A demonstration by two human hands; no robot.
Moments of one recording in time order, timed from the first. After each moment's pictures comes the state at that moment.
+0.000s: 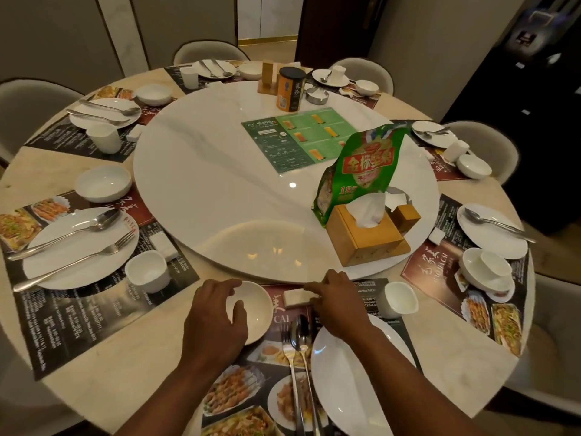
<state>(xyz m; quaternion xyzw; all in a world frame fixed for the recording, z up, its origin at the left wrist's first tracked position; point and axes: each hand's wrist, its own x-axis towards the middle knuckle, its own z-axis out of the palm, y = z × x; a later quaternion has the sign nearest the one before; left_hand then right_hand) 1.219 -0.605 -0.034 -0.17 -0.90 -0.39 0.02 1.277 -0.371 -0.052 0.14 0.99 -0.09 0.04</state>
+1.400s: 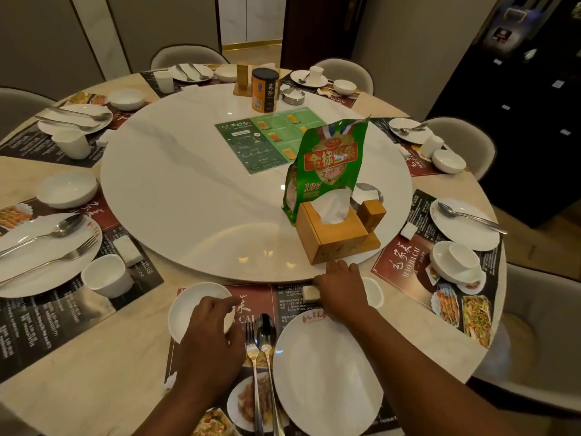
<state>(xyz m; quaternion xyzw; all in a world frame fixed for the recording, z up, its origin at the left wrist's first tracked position) 1.274 -0.557 -0.040 -0.18 -0.90 -0.40 -0.01 1.294 -0.297 -0.051 0.13 0.99 0.08 0.07</state>
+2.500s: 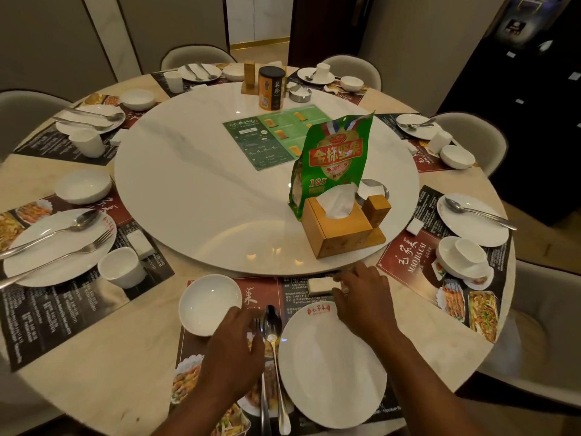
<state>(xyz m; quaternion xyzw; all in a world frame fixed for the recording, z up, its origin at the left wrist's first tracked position) 1.300 -0.550 -0.050 -0.22 -0.89 -0.39 -0.08 1.349 -0.306 -0.019 0.23 0.97 -0.09 -0.07</state>
